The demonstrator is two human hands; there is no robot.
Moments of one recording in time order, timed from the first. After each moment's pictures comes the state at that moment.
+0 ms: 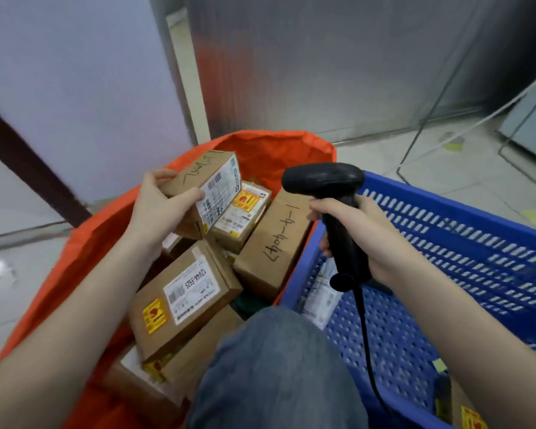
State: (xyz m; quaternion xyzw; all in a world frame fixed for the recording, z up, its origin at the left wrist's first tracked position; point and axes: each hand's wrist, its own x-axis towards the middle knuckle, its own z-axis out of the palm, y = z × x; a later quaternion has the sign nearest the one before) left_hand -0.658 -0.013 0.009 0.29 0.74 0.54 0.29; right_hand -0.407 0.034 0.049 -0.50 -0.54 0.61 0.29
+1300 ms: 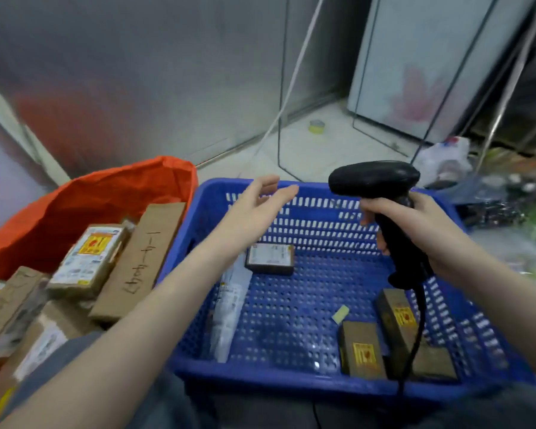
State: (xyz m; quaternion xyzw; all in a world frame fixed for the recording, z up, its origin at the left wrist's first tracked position) left_hand -0.318 0.041 0.063 0.59 0.54 0.36 0.49; right_hand -0.109 -0.004 0.087 -0.63 -0.47 0.46 0.41
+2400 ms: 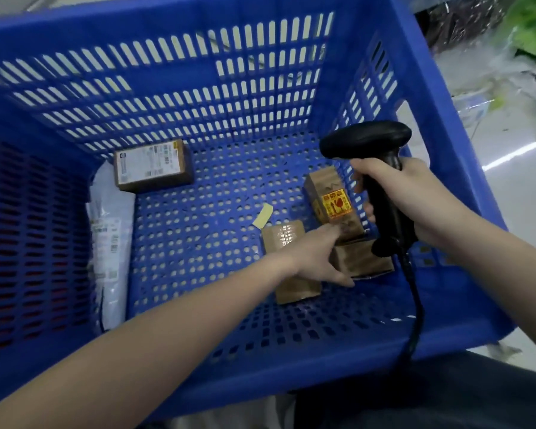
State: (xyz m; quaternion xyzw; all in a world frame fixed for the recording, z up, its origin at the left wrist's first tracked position) left_hand -0.071 -0.002 -0.228 0.79 0.30 -0.17 0.51; right_hand 0.059 -0.021 -0.123 -0.73 -0.26 0.51 0.37
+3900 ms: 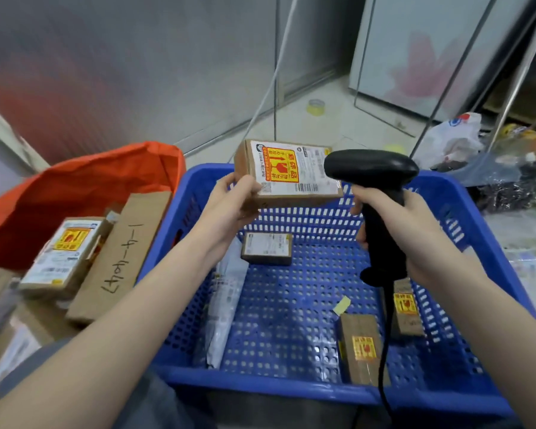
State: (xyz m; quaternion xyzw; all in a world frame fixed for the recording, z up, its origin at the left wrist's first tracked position) left_hand -0.331 0.083 0.005 0.40 0.54 0.43 0.60; right_hand -0.121 0.015 0.046 -0.63 -0.42 0.47 0.46
